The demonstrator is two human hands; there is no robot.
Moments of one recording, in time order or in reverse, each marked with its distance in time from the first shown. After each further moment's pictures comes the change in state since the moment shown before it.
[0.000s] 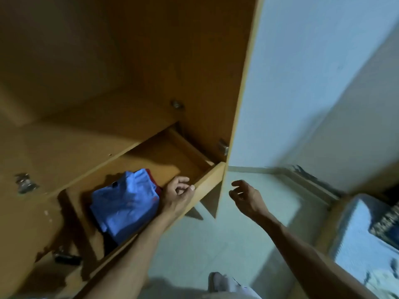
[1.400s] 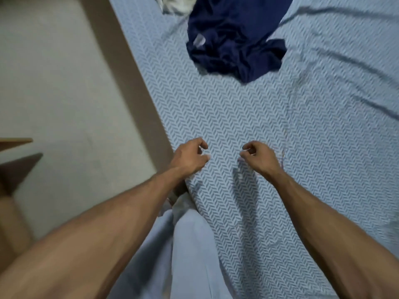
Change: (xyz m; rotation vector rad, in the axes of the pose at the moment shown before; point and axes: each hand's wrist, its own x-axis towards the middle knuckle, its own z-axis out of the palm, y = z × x) left_hand -0.365 -0.362 0.473 0.971 -1.560 0.181; right_hand -0.531 0.559 0.163 0.438 0.504 1.225
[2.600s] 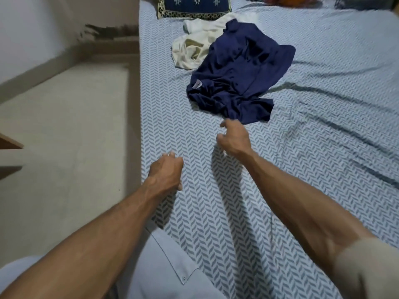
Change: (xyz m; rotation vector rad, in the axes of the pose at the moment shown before) left_hand 0.069 -0.011 0.082 0.746 0.462 -0.104; right_hand 0.149 -0.041 -0.023 -0.299 0.313 -0.609
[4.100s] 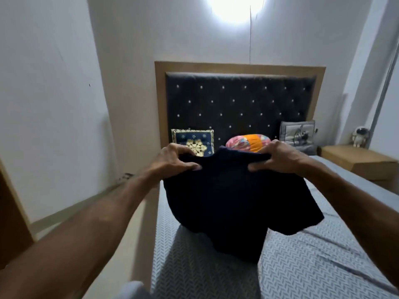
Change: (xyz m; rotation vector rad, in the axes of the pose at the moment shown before) left_hand -0.209 0.022 -0.316 -0.631 0.728 0.391; right_hand -0.225 -0.069 -0.388 -0.038 0.211 -0.478
